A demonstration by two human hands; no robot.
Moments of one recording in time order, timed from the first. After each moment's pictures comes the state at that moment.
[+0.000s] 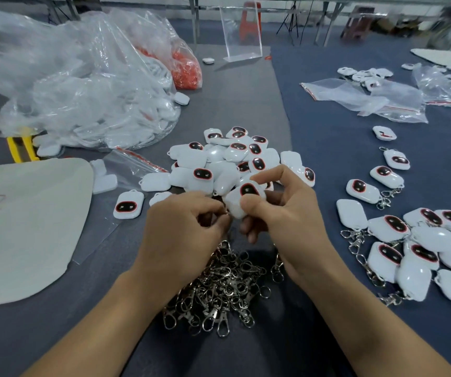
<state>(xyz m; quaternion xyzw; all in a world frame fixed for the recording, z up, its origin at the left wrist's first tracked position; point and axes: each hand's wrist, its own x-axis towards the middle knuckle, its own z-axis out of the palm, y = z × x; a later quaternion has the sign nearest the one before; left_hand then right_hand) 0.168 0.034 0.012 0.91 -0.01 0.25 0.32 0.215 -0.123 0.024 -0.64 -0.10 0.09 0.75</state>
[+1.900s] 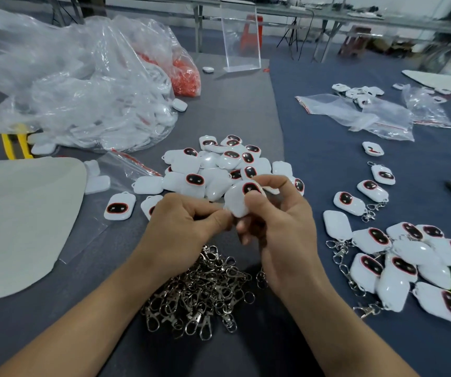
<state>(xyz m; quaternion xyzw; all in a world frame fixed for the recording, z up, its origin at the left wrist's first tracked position) 0.175 0.028 0.016 0.85 -0.01 0.14 0.51 0.210 -0.126 0.024 -0.55 -0.06 0.07 0.83</state>
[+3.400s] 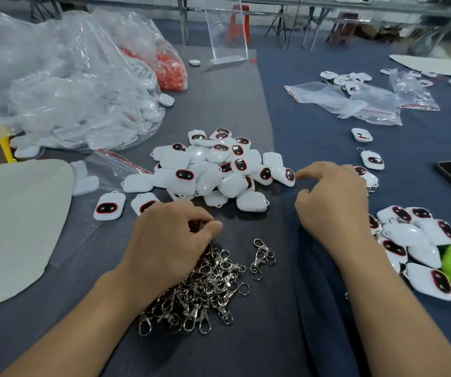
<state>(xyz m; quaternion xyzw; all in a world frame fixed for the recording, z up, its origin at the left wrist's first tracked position) 0.169 0.028 0.005 0.94 0.03 0.18 0.28 0.257 -0.196 0.037 -0.96 -0.04 -0.14 0.23</state>
